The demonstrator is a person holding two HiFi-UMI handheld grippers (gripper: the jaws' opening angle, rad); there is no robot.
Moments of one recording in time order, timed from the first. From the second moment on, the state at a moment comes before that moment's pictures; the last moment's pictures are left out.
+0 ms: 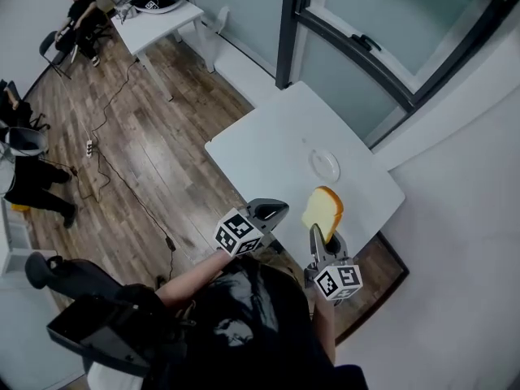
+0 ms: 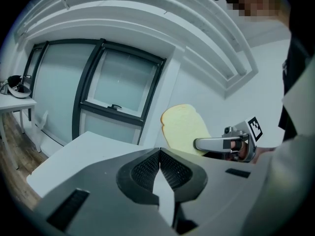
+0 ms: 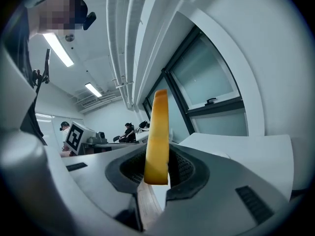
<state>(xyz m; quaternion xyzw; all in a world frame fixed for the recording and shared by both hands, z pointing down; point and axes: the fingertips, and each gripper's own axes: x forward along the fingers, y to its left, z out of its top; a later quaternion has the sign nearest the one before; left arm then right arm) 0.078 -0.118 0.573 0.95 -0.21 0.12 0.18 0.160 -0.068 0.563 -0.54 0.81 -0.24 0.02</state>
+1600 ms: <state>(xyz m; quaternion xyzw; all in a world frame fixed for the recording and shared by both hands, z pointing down) 0.128 -0.302 0.719 0.92 -0.17 0.22 0.27 0.289 -0.315 0.809 -0.53 0.66 -0.15 -0.51</state>
